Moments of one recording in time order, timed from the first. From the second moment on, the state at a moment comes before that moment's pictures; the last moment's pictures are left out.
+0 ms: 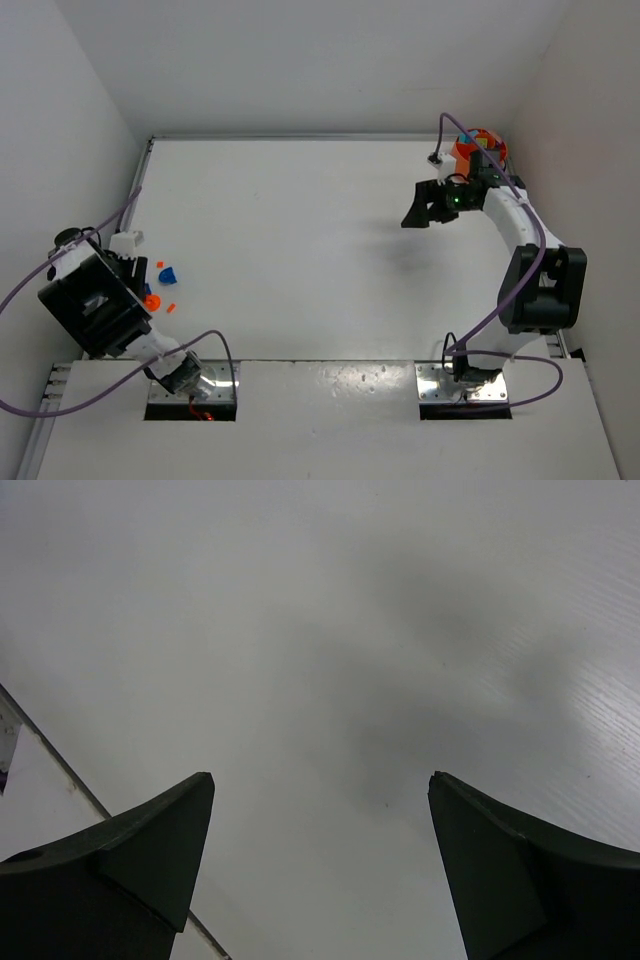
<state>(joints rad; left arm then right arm) 0.80 1.52 0.94 -0.78 0.22 0.84 -0.08 1.63 1.21 -0.68 -0.74 -0.29</state>
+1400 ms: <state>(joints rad) 0.81 1.73 1.05 -0.77 0.36 0.78 -0.06 1.66 1.20 -0.68 -0.73 -0.29</state>
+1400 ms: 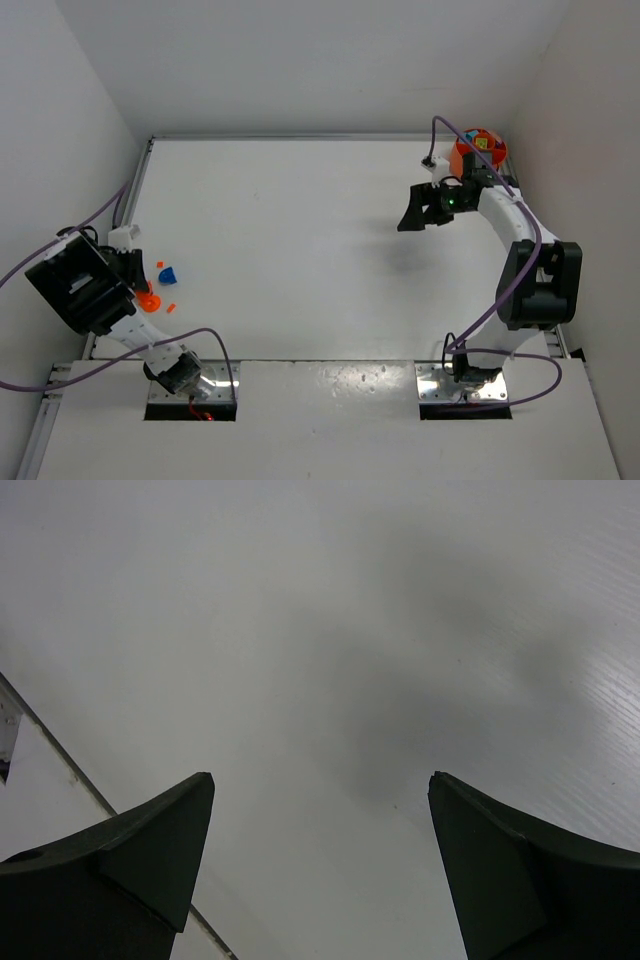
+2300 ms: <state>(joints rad) 0.48 1.50 1.02 -0.80 0.56 0.69 -0.03 1.71 1.23 -0.59 -0.91 -0.08</state>
